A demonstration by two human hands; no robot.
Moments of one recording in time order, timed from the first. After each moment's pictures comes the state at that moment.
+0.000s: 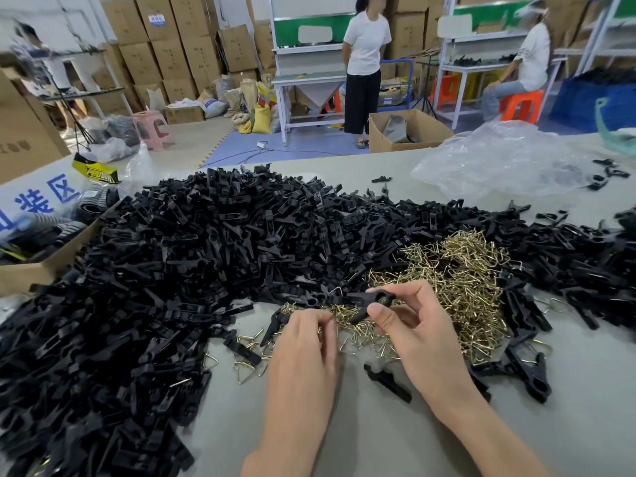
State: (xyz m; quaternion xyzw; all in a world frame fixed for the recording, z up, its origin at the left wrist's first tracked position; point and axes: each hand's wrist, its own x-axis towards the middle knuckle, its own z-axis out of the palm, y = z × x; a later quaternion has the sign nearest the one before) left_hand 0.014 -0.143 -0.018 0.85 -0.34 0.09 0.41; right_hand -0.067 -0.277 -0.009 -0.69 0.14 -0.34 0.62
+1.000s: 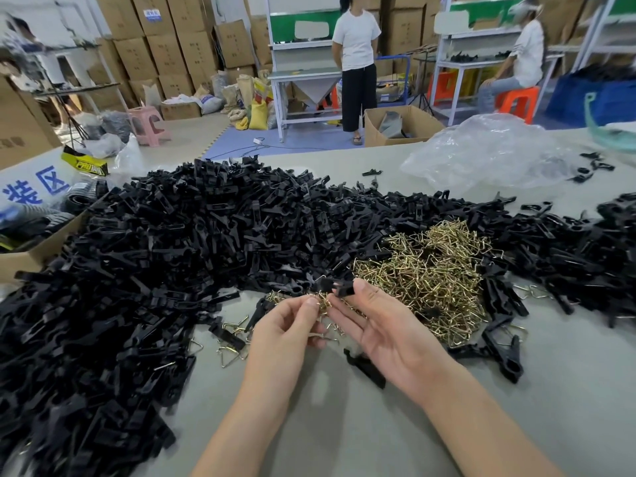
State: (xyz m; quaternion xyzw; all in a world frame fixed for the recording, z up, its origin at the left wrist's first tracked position) left_hand 0.015 -0.148 -0.007 0.64 -0.13 -0.22 0.73; right_hand -0.063 -0.277 -0.001 -0.31 0.11 -0.14 0.94
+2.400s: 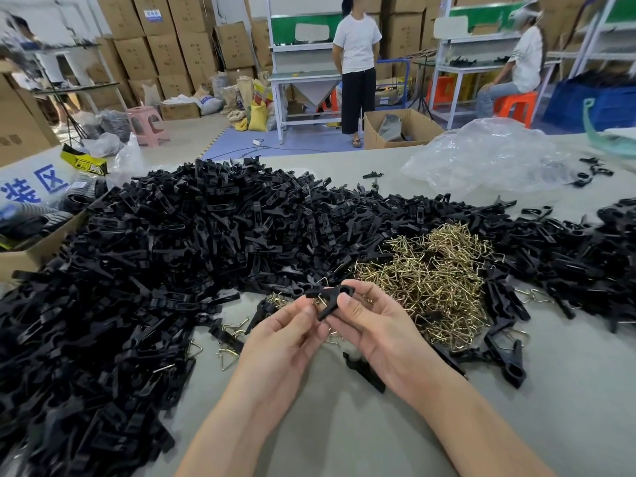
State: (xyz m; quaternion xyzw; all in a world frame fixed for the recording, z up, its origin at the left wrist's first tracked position) left_hand 0.019 -0.144 0.008 0.45 -0.02 -0.36 0.82; right_hand -0.055 -0.273 -0.008 -0.37 0.12 -0.17 0.91
